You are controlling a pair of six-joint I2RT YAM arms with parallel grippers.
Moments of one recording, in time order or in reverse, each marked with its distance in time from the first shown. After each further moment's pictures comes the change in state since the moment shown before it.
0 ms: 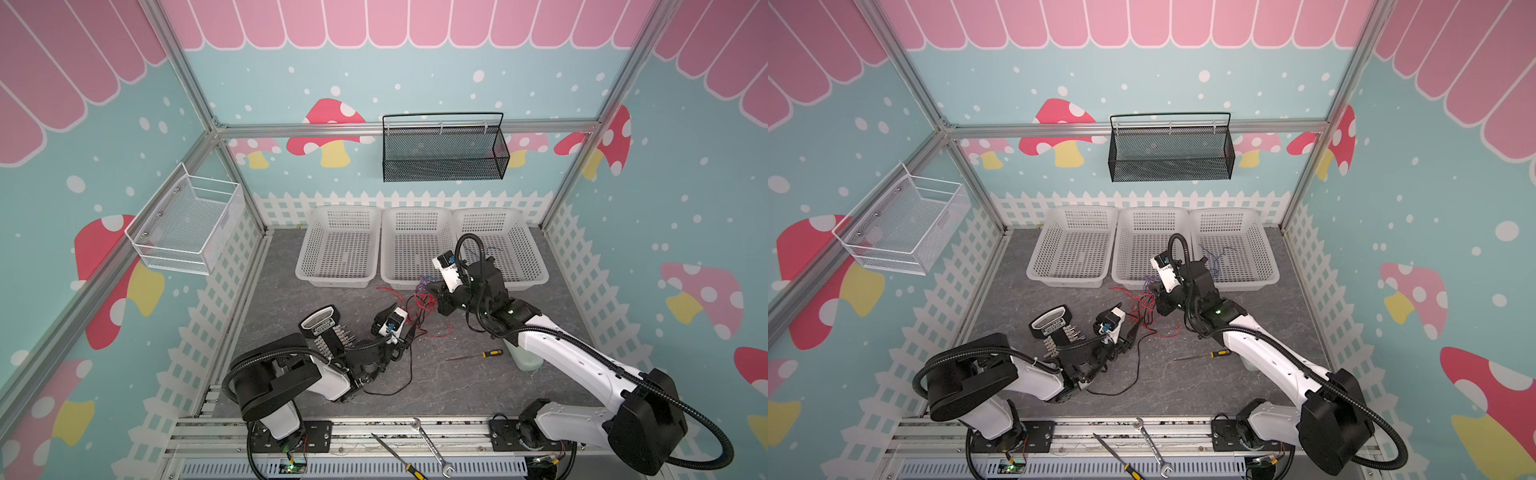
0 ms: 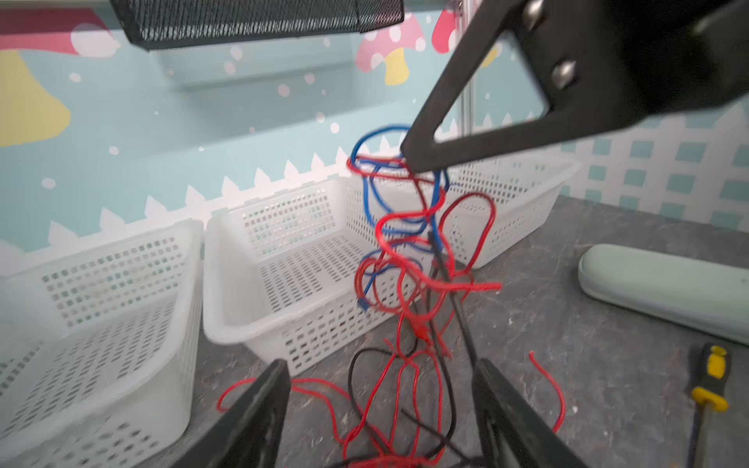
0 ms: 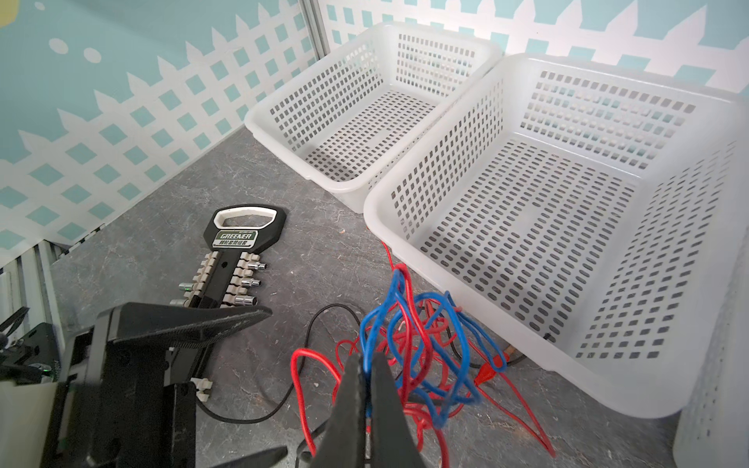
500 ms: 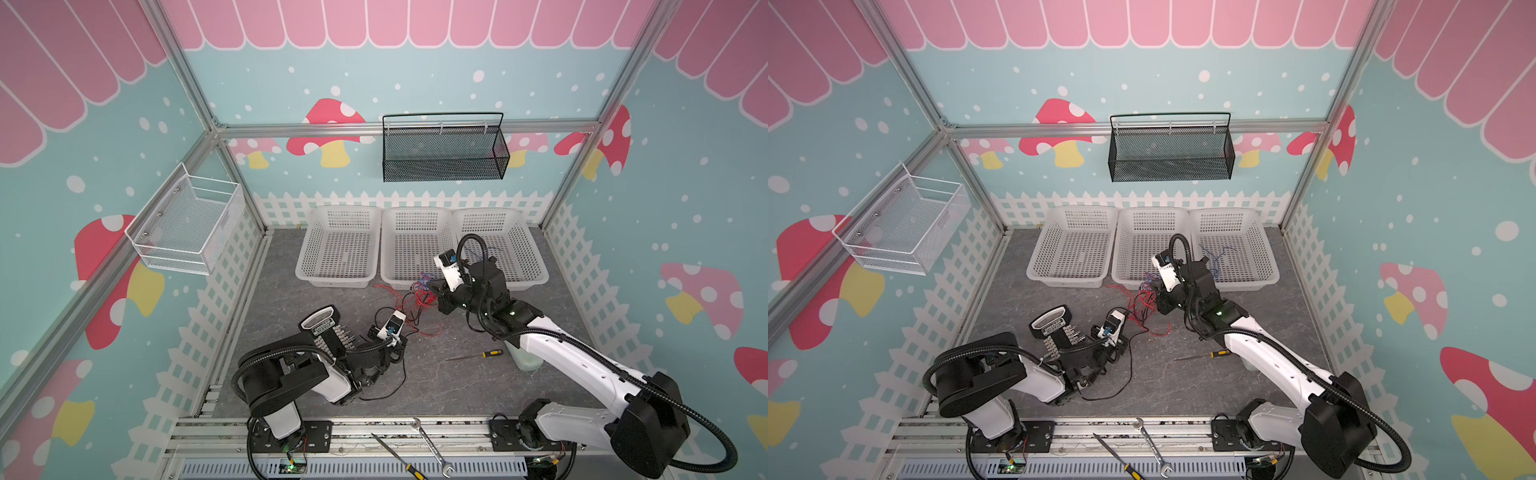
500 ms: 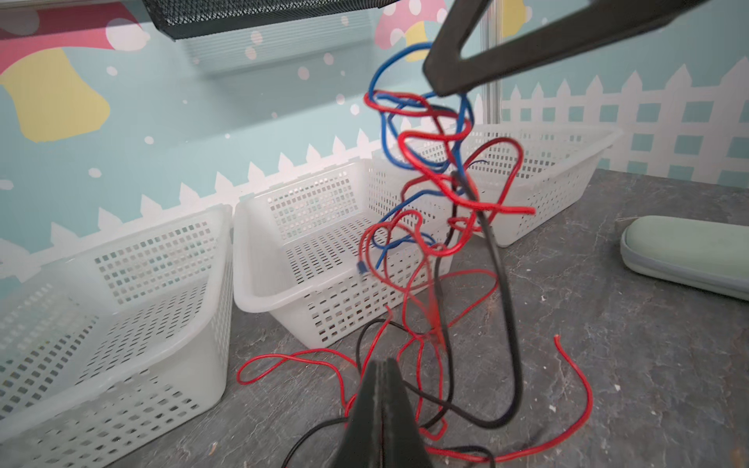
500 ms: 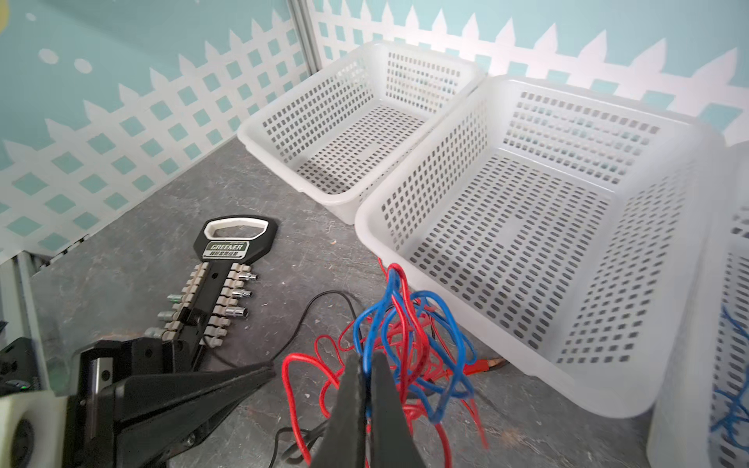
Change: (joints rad) left arm -0.006 0.061 -0.044 0.064 -0.111 0.033; right arm 0.006 -0.029 0.000 0.006 0.065 -0.010
